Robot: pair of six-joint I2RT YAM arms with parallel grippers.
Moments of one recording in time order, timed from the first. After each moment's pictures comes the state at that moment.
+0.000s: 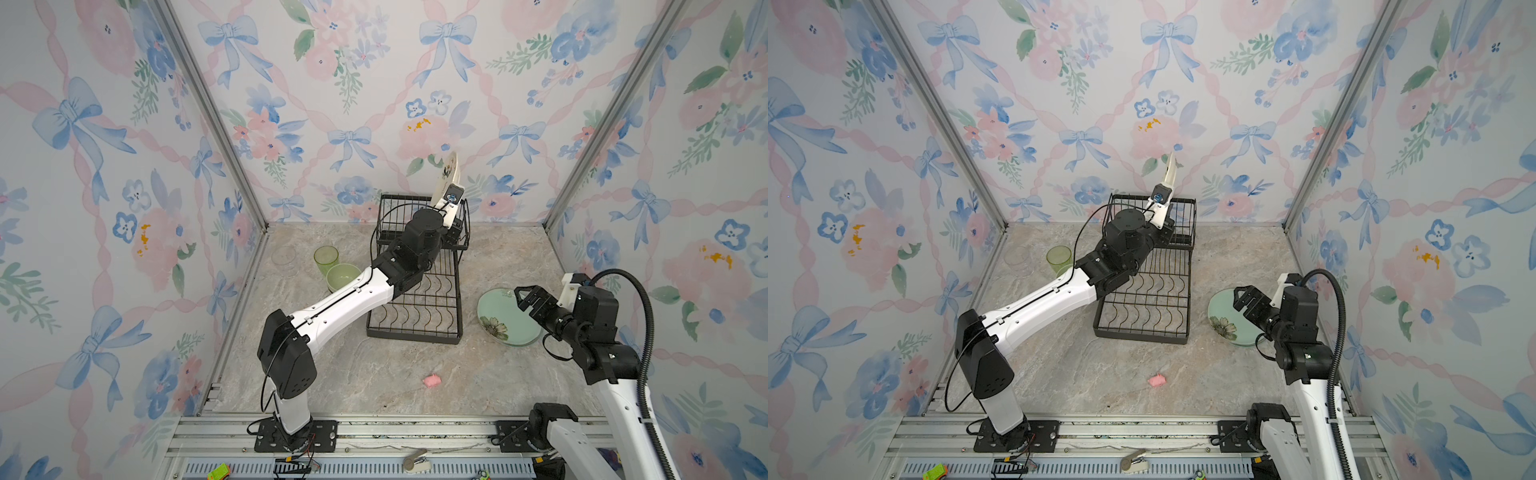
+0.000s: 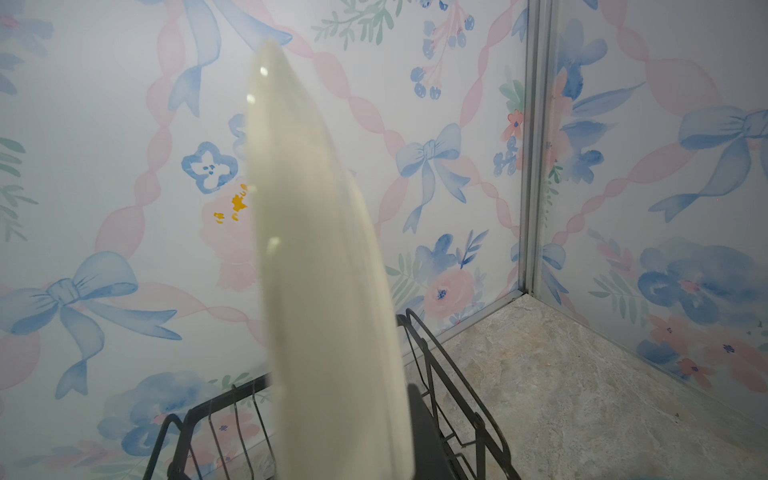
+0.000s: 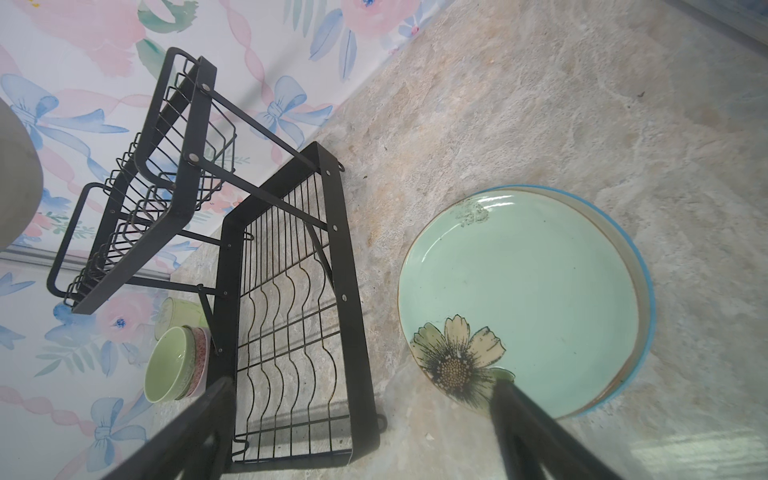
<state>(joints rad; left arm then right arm) -0.86 1.77 1.71 0.07 -0.43 0.20 -0.04 0.71 0.81 -0.66 -0.21 0.64</state>
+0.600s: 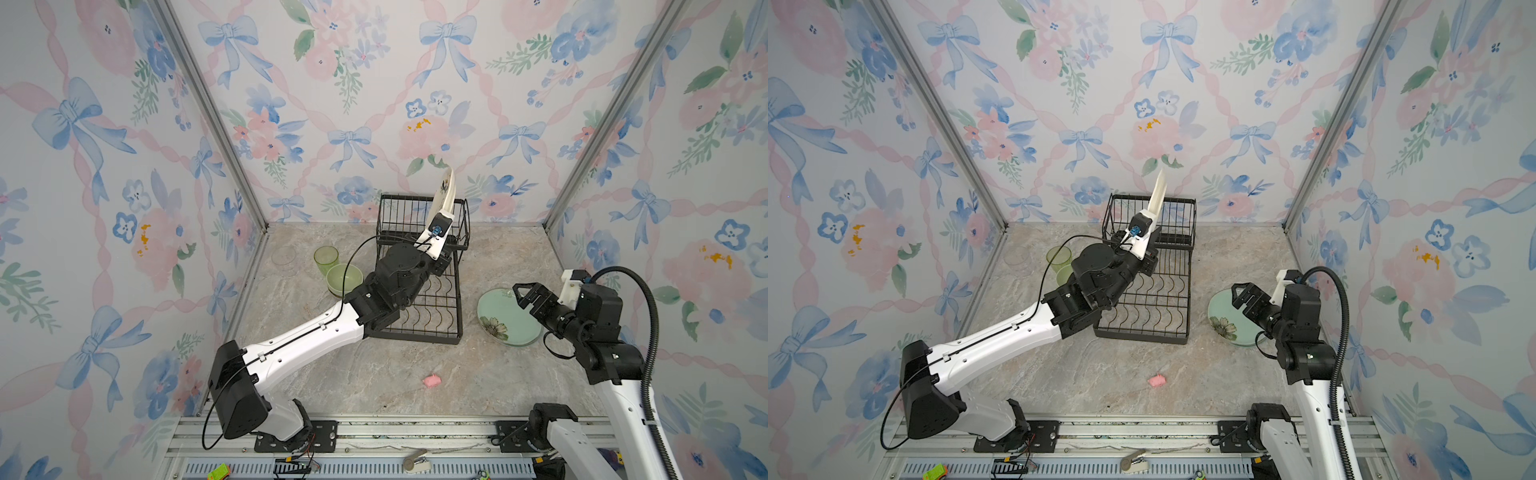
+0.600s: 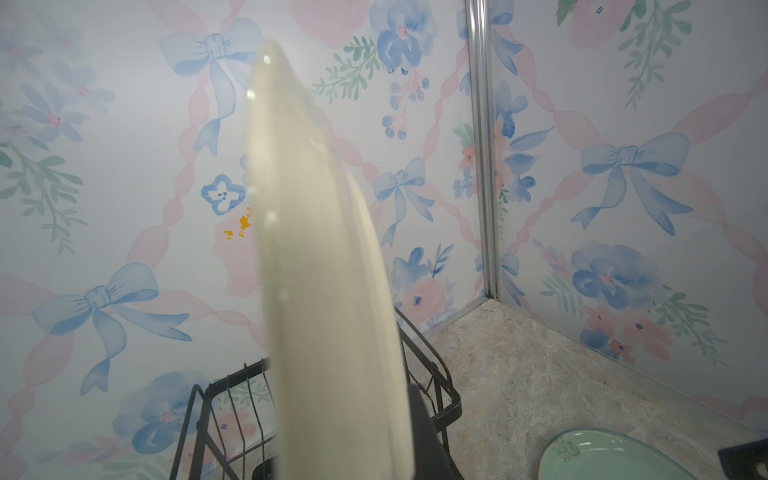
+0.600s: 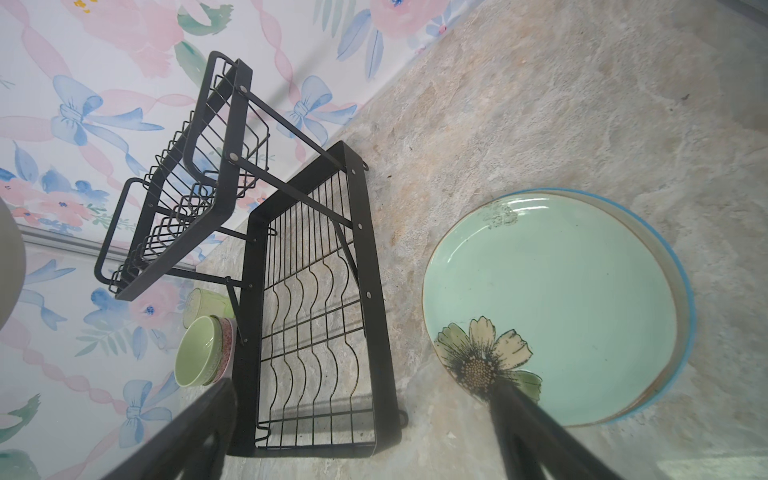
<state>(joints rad) -0.96 1.42 1.32 0.22 -0.46 0.24 -0.02 0.72 0.84 -0.66 -0.26 0.65</state>
